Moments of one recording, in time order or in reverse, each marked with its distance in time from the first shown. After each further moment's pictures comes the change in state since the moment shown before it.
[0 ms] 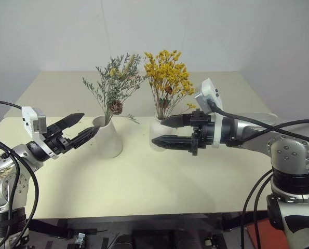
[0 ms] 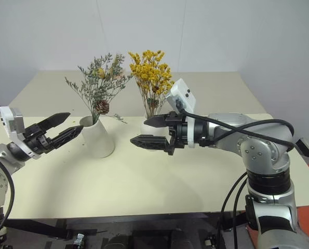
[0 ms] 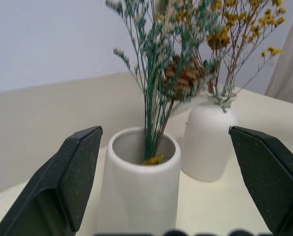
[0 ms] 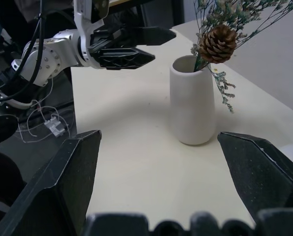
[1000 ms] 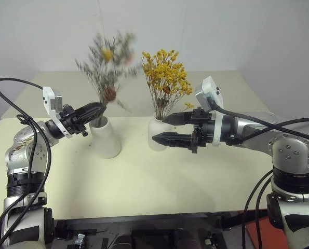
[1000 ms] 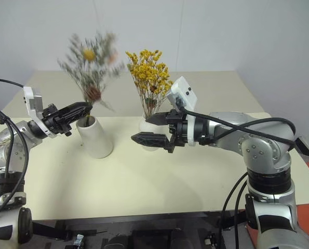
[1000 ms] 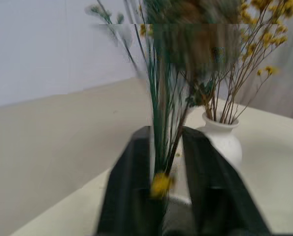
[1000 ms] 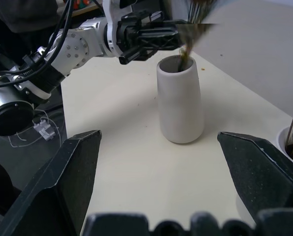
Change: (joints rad) left arm -0.347 -0.013 -0.146 0.425 0.129 -0.099 -0.207; right arm -0.010 0.001 -0.010 -0.003 0.008 0.019 -0.045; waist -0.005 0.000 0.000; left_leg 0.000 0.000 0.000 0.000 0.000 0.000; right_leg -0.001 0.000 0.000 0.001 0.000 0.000
